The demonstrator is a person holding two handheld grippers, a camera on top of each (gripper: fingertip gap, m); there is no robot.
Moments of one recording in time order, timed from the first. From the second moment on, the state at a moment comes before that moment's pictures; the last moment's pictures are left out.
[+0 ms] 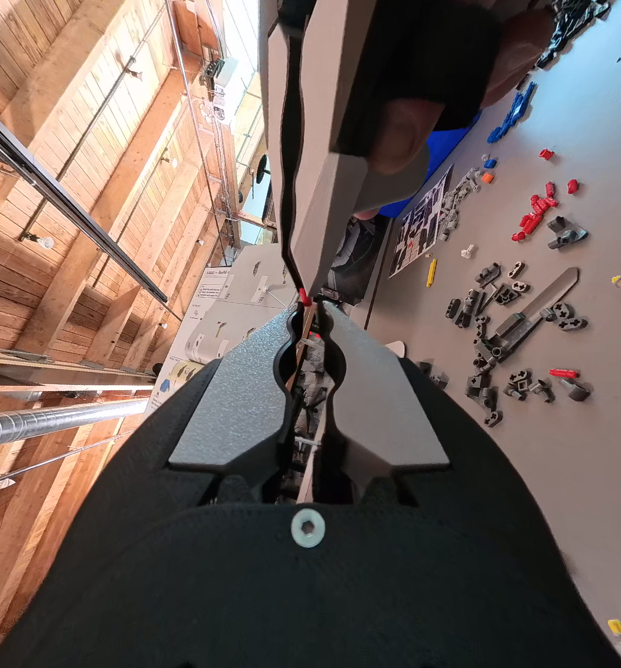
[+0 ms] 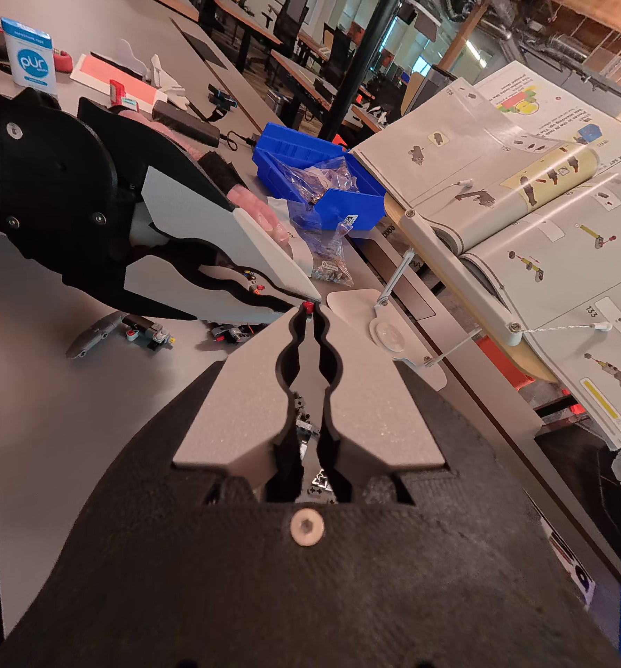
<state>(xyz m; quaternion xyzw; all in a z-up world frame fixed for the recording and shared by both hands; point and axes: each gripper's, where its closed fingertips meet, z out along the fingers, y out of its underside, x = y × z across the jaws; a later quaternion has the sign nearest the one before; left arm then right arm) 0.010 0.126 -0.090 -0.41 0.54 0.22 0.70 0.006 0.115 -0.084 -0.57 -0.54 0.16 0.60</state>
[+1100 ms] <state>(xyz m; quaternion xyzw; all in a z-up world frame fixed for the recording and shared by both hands) 0.064 0.085 -0.240 -0.59 0.70 -0.07 0.39 0.094 0.098 -0.227 -0.62 -0.72 0.12 0.28</state>
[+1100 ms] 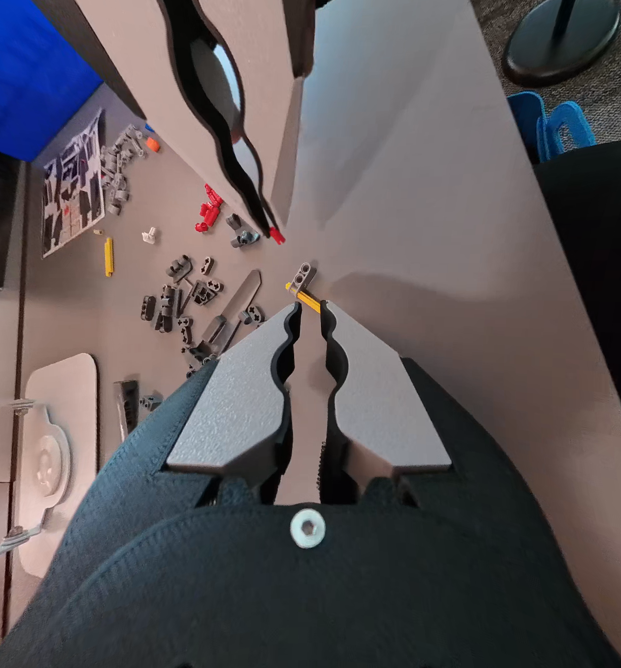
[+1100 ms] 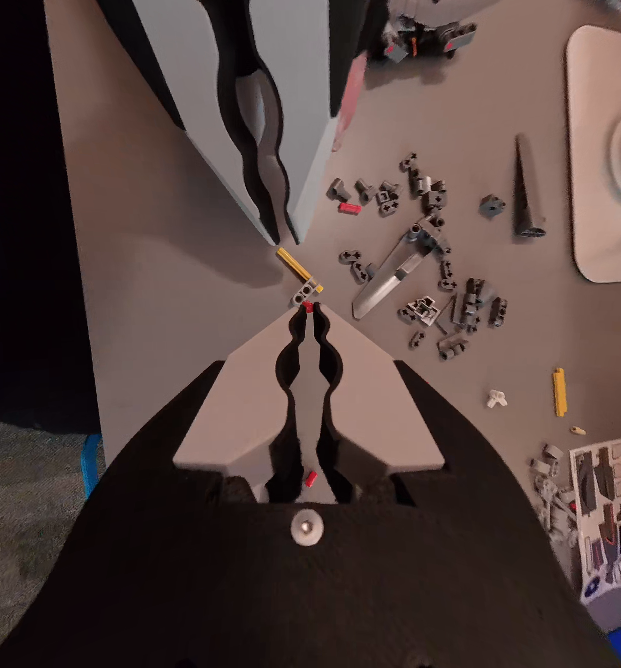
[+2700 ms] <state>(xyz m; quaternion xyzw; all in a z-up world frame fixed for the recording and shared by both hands) 0.065 0.094 -0.263 -0.61 0.69 -0.07 0.38 0.088 0.098 -0.255 -0.55 -0.82 0.01 0.18</state>
